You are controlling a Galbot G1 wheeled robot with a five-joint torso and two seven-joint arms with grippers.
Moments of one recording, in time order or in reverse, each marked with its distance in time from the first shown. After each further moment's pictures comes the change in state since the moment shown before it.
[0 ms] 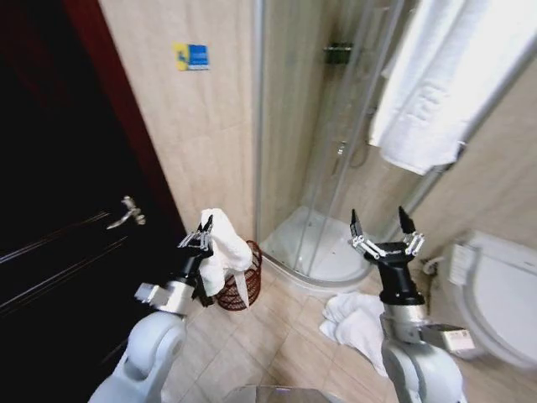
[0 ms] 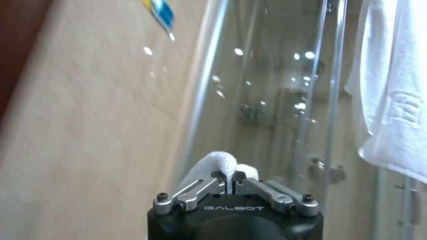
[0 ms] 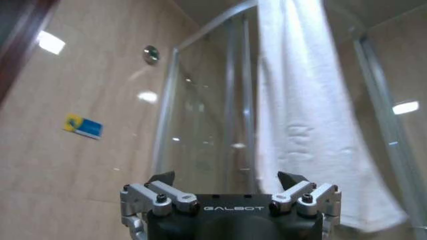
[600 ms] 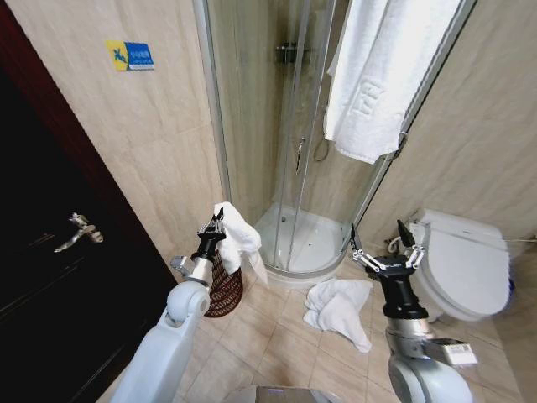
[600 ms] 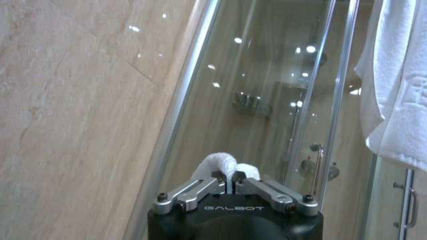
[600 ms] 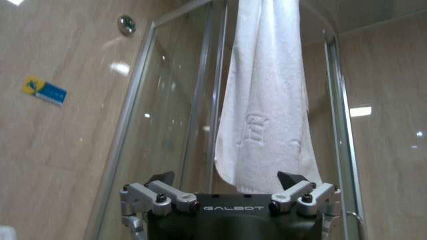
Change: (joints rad) left arm -0.164 -0.065 0.025 0.193 -0.011 -0.024 -0.004; right arm -0.071 -0.012 0.021 0.010 -0.067 -0.006 0.043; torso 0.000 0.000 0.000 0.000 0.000
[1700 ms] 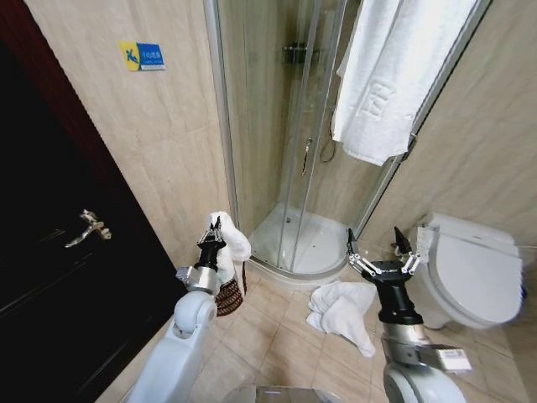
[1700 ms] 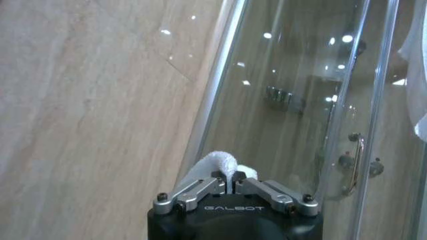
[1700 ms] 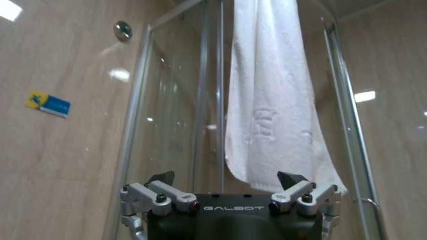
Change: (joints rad) left arm 0.030 -0.079 0.013 0.040 0.109 -0.027 -0.068; right arm -0.023 0.022 -0.052 0.024 0.030 0.002 0.010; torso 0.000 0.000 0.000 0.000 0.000
